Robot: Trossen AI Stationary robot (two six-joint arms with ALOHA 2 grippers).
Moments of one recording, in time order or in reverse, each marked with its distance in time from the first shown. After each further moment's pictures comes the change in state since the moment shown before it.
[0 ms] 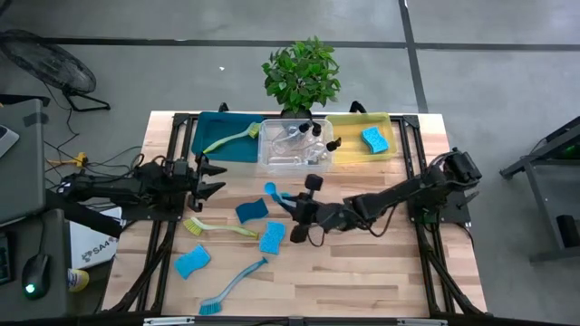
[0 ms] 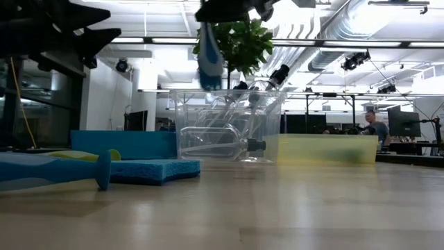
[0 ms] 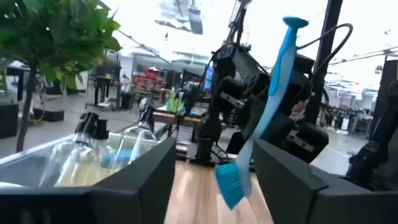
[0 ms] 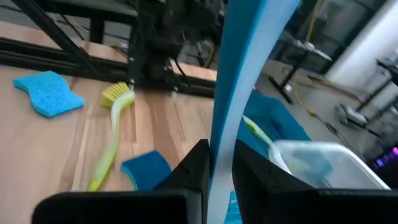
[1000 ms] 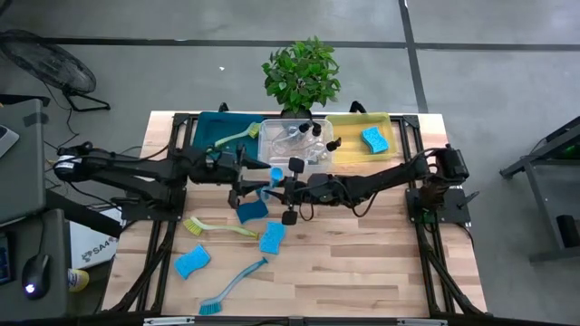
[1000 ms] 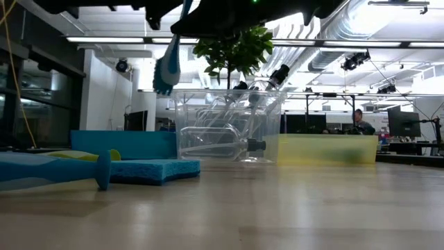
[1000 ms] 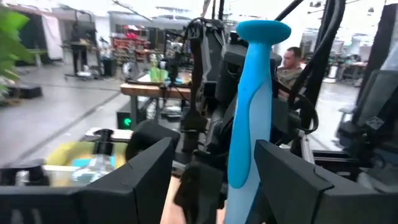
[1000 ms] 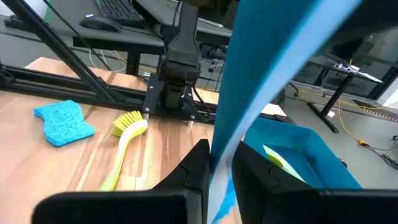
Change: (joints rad) left arm 0.000 0.872 0.579 0.127 0.105 0.057; right arm -0.209 0.077 0.000 0.221 -0.393 -0.069
